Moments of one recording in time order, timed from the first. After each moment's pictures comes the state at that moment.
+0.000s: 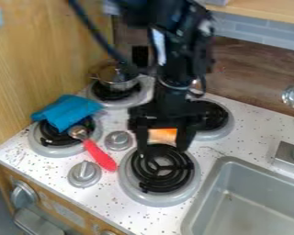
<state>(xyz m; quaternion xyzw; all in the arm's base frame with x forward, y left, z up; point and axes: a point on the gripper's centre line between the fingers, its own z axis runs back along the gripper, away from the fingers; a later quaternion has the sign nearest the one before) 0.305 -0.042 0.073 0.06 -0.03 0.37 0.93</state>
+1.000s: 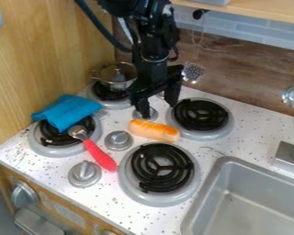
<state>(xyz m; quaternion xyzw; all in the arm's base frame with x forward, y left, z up) 0.389 0.031 0.065 -0.03 -0.11 0.54 0.83</state>
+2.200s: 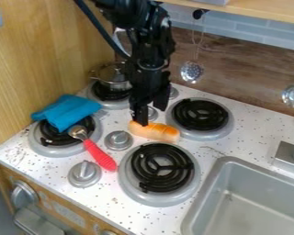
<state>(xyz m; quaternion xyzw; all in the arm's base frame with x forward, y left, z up) 0.393 0.045 0.038 -0.01 -0.07 0.68 0.73</state>
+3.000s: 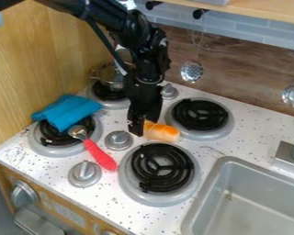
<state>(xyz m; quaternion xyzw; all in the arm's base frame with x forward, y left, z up) 0.407 0.066 0.002 0.03 -0.05 0.71 0.70</state>
